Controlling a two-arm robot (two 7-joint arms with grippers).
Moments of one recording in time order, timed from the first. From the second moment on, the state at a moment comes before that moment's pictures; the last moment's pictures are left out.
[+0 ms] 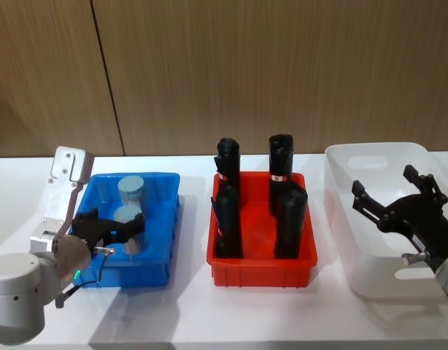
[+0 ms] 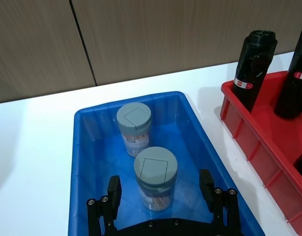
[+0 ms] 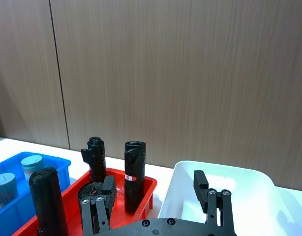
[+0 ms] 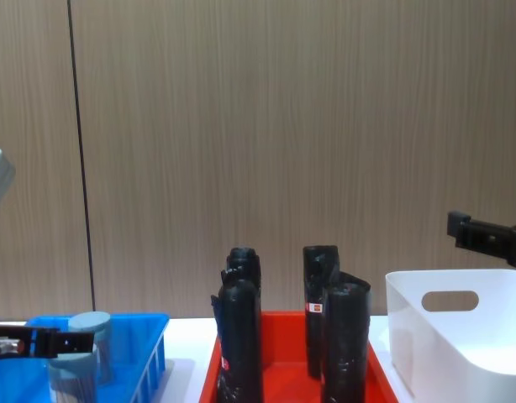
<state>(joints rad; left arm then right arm) -0.27 0.47 0.31 -1.45 -0.54 0.41 0.06 -0.01 0.34 -0.23 -1.77 0.29 0.03 0.07</state>
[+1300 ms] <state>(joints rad) -0.40 0.38 0.31 -1.20 -0.54 0.44 0.00 -0.01 0.34 -0.23 -1.77 0.29 0.03 0.07</state>
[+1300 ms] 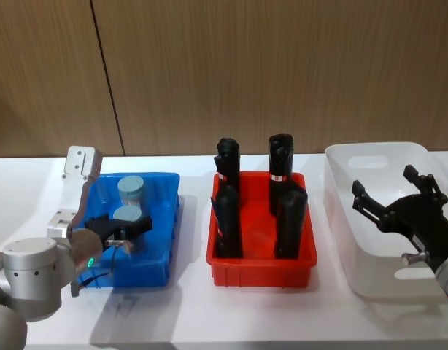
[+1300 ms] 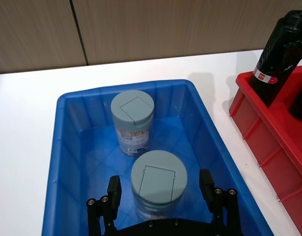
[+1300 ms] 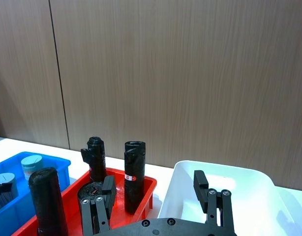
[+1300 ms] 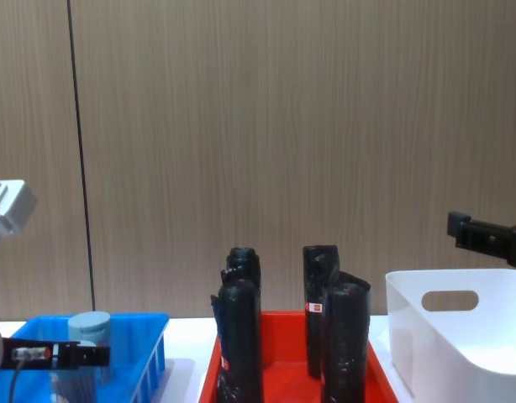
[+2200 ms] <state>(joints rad) -0.47 0.34 0.32 -1.10 -0.50 0.44 -0.05 -0.01 0.34 -0.23 -1.77 0.29 0.03 0.07</state>
